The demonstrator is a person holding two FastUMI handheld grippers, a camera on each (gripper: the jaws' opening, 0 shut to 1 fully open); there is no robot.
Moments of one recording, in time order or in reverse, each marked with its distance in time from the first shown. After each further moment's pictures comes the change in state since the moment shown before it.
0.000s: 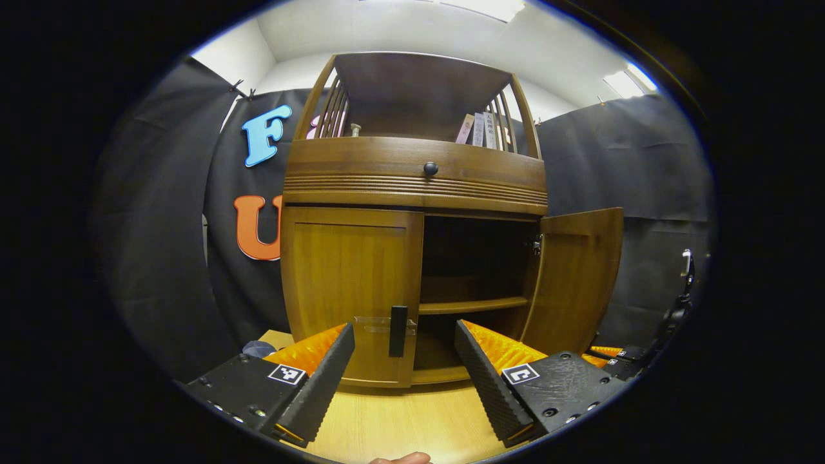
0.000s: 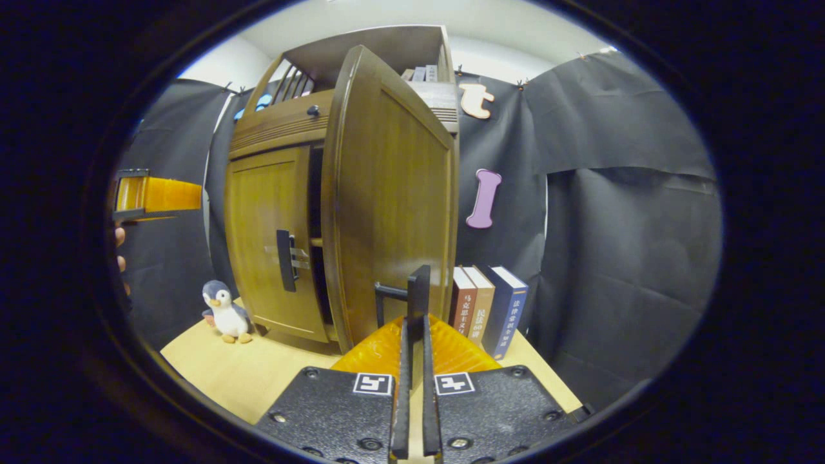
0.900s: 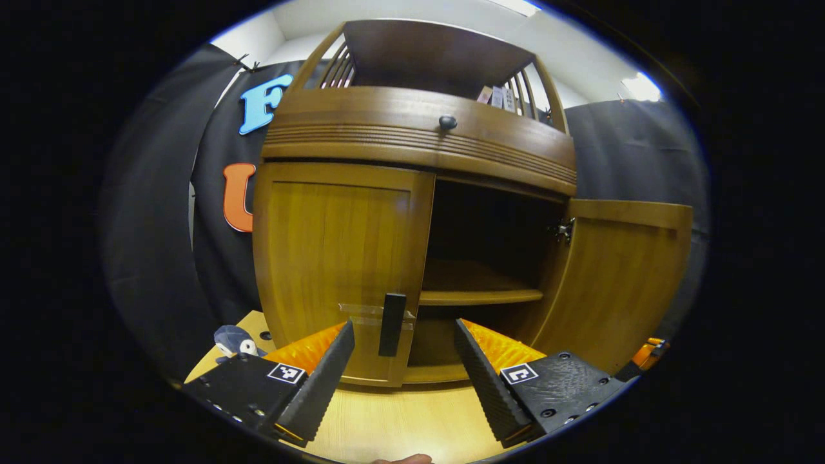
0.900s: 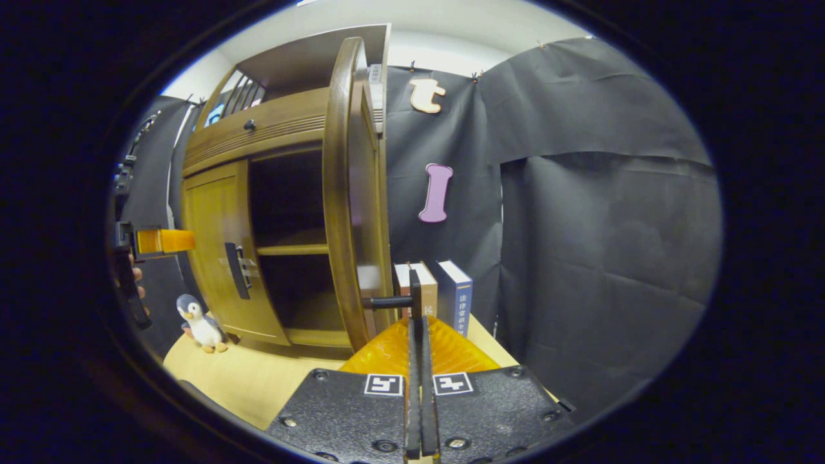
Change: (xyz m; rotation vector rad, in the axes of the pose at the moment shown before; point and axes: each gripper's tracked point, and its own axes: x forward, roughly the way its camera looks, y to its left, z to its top) left arm 0.079 0.004 -0.042 -0.054 0.110 -0.005; right arm -0.014 -0.082 0.011 0.074 0.011 -0.162
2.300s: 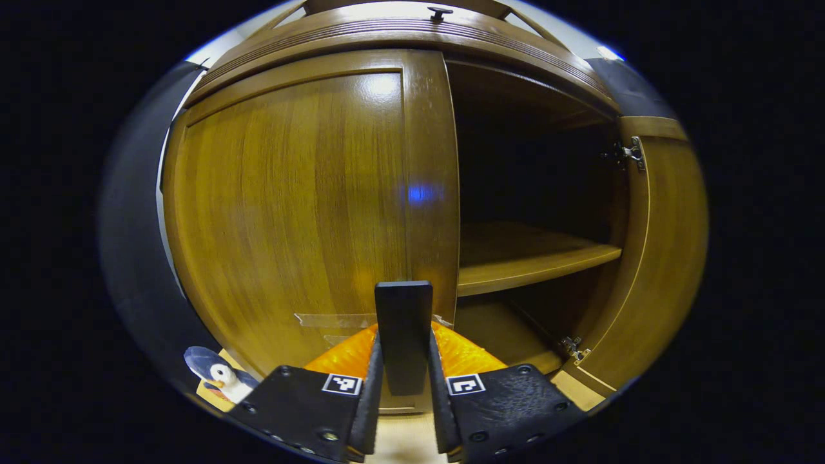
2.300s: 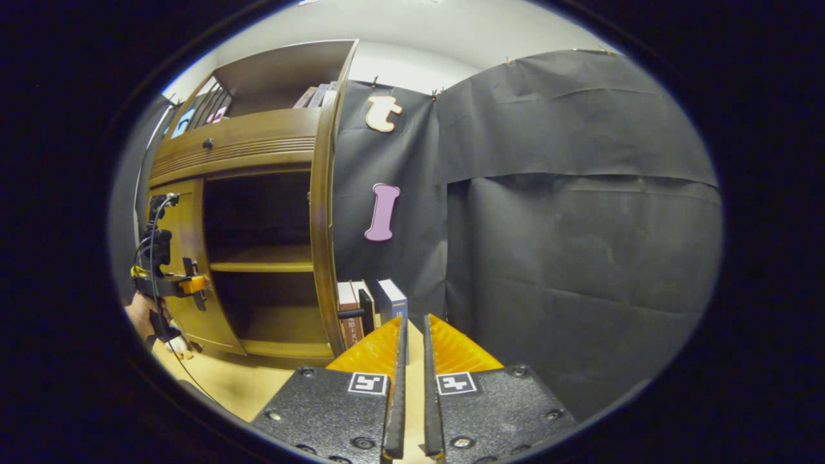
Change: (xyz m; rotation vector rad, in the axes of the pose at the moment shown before) left arm 0.145 0.024 -0.058 0.134 0.059 0.017; right arm -0.040 -0.062 0.032 -0.003 -0.075 -0.202
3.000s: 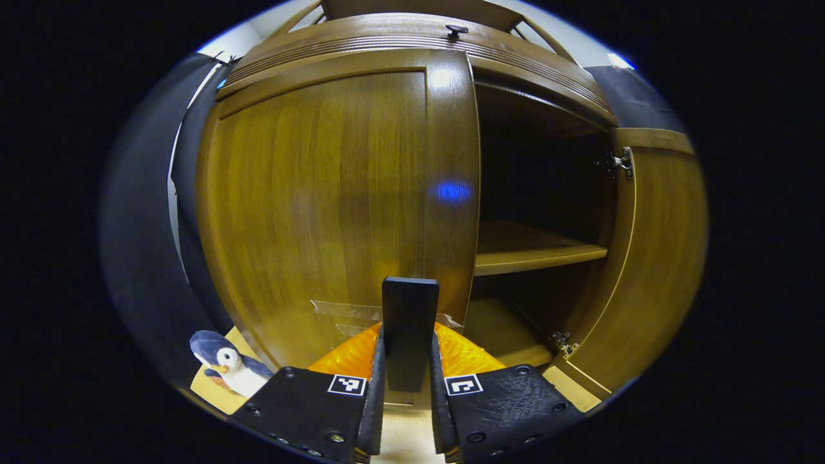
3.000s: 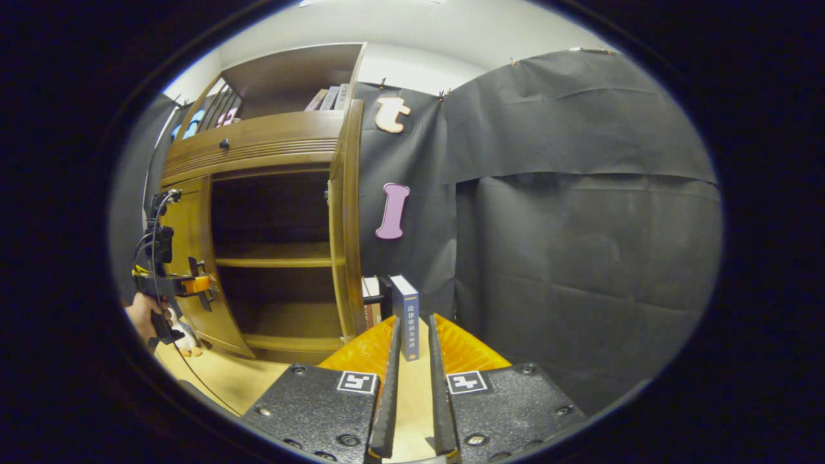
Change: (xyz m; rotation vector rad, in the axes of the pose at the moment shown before) left arm -0.046 0.006 -0.012 -0.051 0.023 0.027; right arm -0.021 0.016 -0.011 0.002 0.005 0.060
